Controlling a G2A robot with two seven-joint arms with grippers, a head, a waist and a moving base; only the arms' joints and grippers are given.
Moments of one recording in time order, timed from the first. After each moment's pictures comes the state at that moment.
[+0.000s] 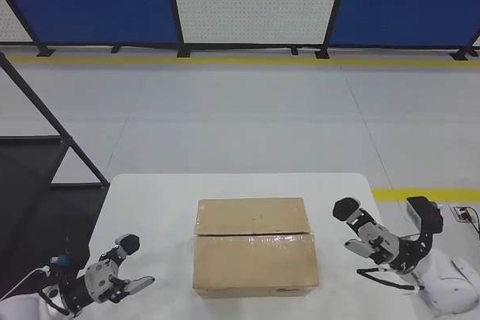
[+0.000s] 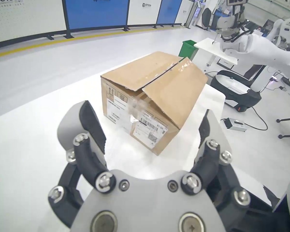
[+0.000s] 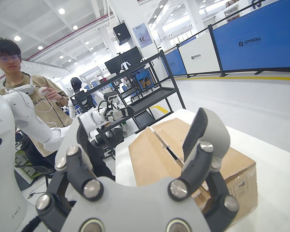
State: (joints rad) left arm 1.45 -0.97 -1.80 -1.77 0.54 -0.99 -0.41; right arm -1.05 -0.84 1.28 -1.61 -0.05 -1.01 0.26
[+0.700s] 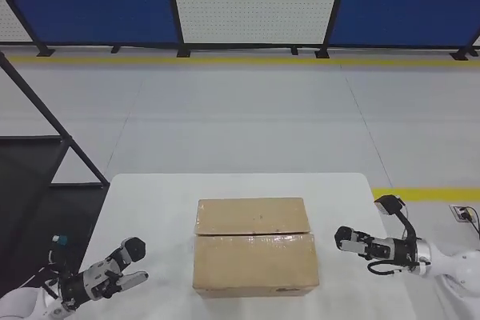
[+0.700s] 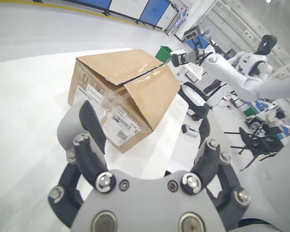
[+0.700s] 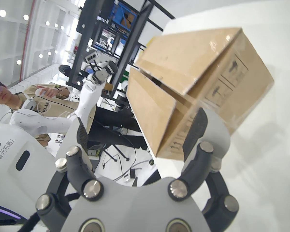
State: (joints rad) left arm 1.38 -0.89 -1.75 -1.70 -0.17 -0.81 -0.92; right arm -0.95 -0.78 1.30 -1.44 0.42 -0.51 1.11
